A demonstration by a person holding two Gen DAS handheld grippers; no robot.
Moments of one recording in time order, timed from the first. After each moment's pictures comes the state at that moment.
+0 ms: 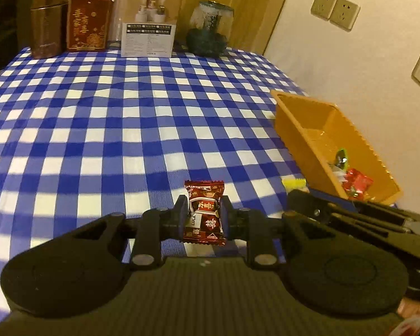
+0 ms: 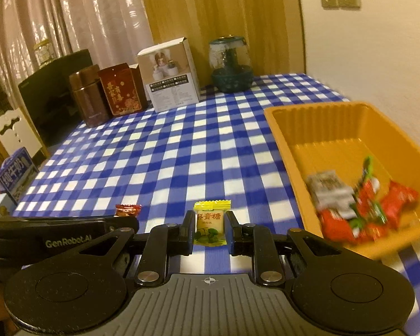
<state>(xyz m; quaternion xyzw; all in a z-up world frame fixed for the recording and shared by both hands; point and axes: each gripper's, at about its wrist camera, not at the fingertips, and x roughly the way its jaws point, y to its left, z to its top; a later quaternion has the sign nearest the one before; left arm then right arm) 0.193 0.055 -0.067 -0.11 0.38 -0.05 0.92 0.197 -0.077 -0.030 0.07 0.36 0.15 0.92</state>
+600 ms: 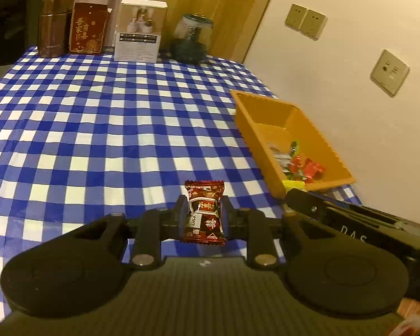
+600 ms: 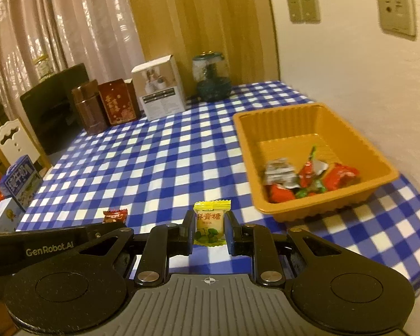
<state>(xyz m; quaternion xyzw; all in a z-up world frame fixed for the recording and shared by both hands) 0.107 0.015 -0.030 -0.13 0.36 -0.06 0.92 0.116 -0.123 0.013 0.09 0.35 0.12 0.92</state>
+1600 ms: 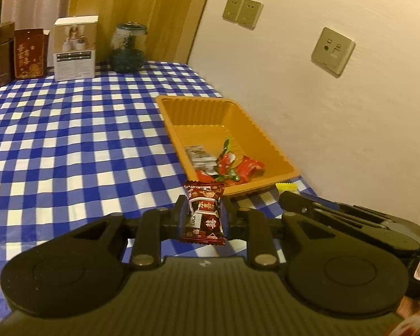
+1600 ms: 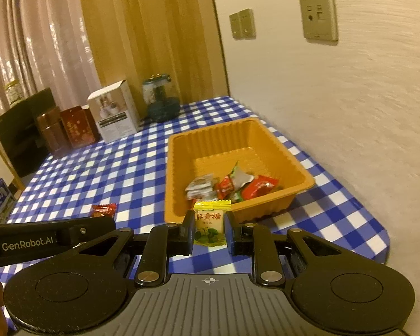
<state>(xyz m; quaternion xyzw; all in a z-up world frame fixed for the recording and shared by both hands) 0.116 -0.077 -0.002 -0.10 0.35 -0.14 0.92 0.099 -0.216 0.034 0.10 0.33 0.06 0.94</state>
